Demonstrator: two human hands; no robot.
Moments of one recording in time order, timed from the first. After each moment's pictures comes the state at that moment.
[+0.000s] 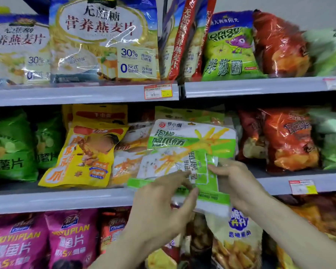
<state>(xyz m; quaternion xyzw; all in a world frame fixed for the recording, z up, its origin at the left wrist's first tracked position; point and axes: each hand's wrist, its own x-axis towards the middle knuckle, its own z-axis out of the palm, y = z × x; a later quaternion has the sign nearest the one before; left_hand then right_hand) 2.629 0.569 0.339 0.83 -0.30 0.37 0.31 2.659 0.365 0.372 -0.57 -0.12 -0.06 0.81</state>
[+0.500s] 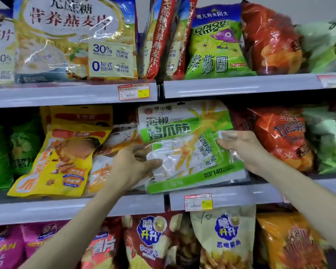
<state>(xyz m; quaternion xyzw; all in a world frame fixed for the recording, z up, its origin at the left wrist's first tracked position) 2.741 0.572 0.403 0.80 -0.13 0.25 0.52 2.743 0.263 0.428 -0.71 -0.10 -0.24 0.65</state>
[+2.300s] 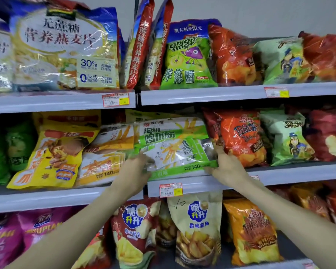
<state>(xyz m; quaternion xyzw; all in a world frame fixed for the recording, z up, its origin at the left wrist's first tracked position) 2.694 0.517 0.389 0.92 -0.19 0.29 0.19 2.701 0.217 0.377 -0.94 0.01 -0.25 0.24</state>
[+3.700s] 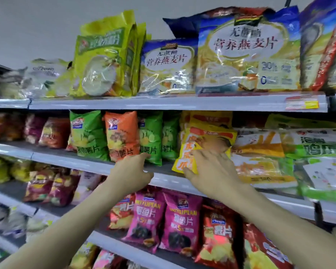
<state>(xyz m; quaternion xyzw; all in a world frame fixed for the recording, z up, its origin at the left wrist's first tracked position) 2.564 0.913 0.401 0.95 0.10 0.29 0.07 2.626 0.682 0.416 -0.91 -0.28 -0.31 0.02</state>
